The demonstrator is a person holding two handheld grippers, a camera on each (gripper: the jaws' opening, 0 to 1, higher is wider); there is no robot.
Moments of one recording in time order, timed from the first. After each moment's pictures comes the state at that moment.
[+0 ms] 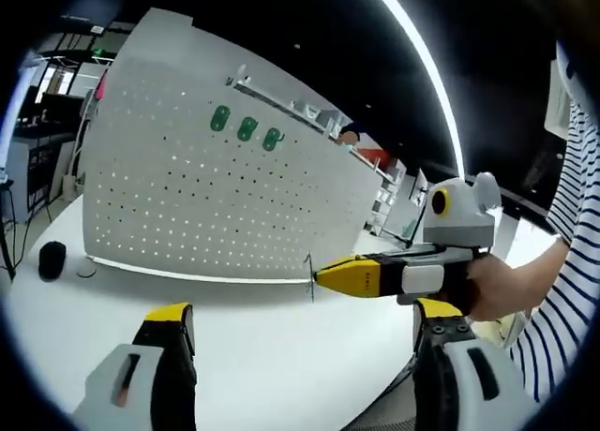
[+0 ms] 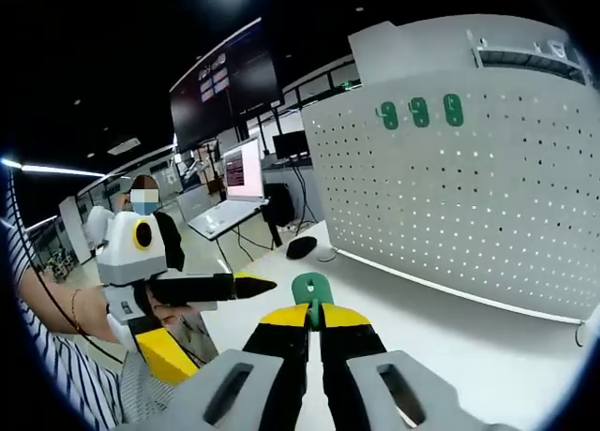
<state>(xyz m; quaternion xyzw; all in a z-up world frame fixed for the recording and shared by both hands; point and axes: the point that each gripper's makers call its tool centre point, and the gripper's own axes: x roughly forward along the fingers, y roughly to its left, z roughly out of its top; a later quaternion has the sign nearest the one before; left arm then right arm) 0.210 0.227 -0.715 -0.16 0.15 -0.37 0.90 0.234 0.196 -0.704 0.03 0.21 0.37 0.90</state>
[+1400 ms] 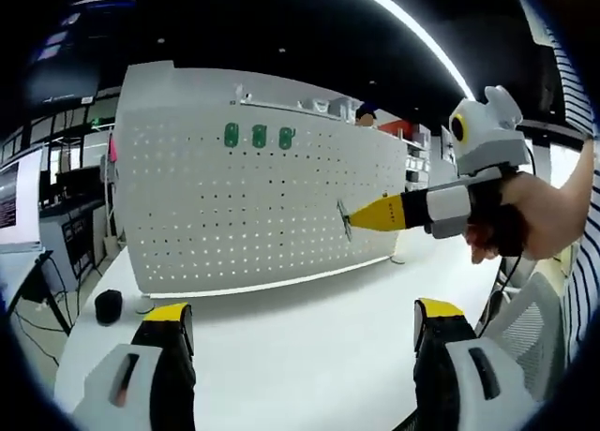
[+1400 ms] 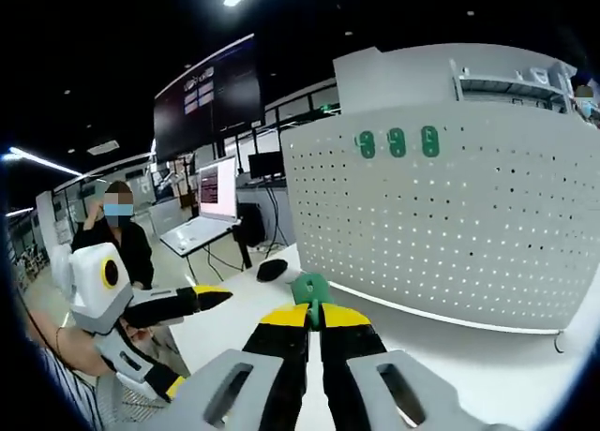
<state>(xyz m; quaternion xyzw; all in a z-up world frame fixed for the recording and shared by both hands) 0.219 0.253 -0.733 -0.01 0.11 -0.28 0.95 0.254 0.179 -0.684 0.02 0.14 0.29 0.95</state>
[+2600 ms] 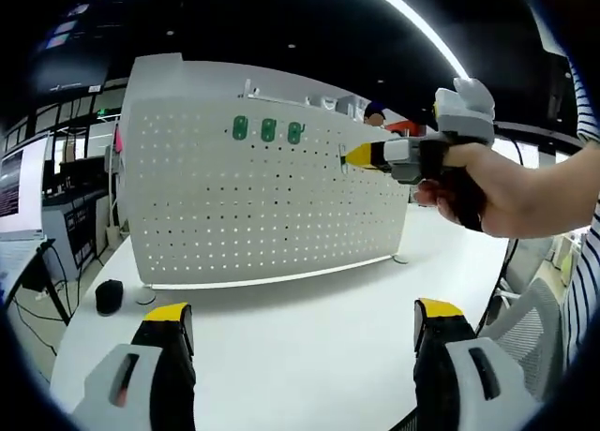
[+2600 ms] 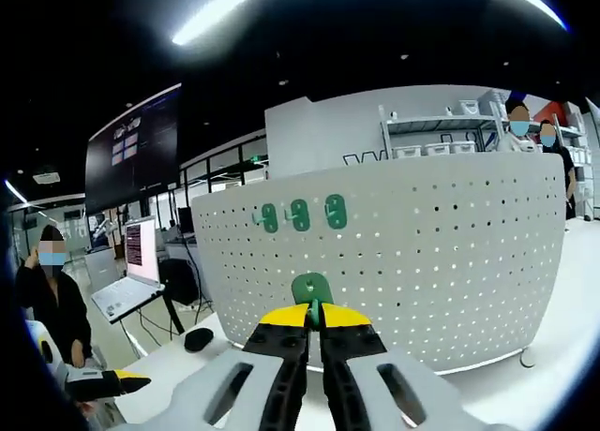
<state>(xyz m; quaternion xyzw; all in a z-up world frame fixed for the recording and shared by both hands) 0.220 0.257 -0.739 -0.02 0.12 -0.27 0.95 0.336 0.117 -0.632 0.06 0.04 0.13 0.99</state>
